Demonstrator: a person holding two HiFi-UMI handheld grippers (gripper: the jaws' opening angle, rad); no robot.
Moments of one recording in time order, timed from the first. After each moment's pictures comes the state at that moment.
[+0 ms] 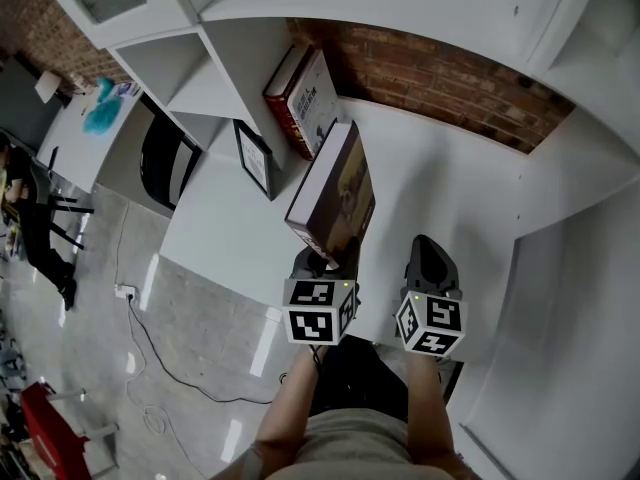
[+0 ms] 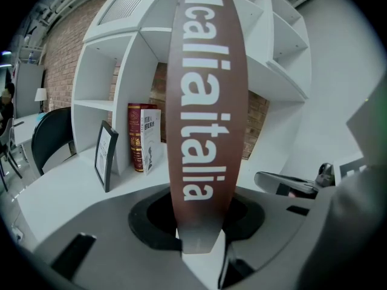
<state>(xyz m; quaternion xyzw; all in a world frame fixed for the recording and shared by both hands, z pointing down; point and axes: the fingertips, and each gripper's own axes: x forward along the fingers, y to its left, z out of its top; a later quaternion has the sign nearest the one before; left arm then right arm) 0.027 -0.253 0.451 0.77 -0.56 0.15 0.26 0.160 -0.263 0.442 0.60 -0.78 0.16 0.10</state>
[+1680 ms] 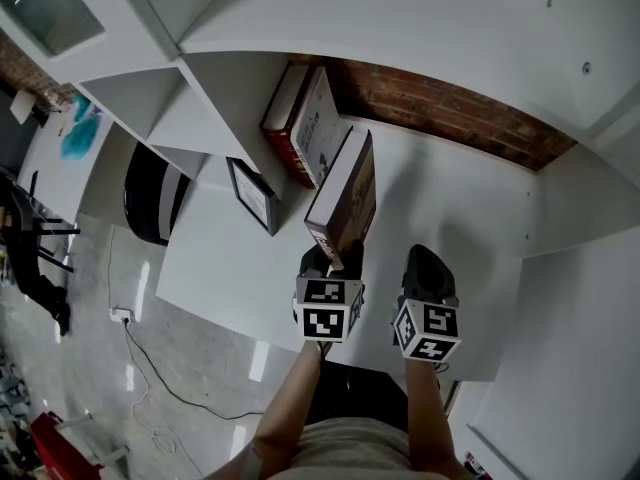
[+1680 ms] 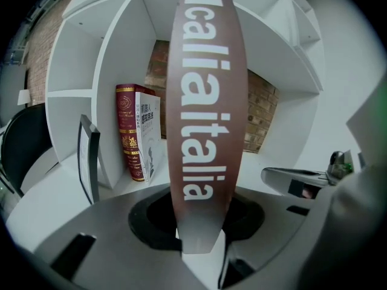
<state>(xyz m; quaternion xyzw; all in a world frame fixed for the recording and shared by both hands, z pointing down) -0.003 -0.347 0.493 0.79 -0.52 0.18 0.26 0.119 -0.334 0.472 0.62 -0.75 0.18 0.13</state>
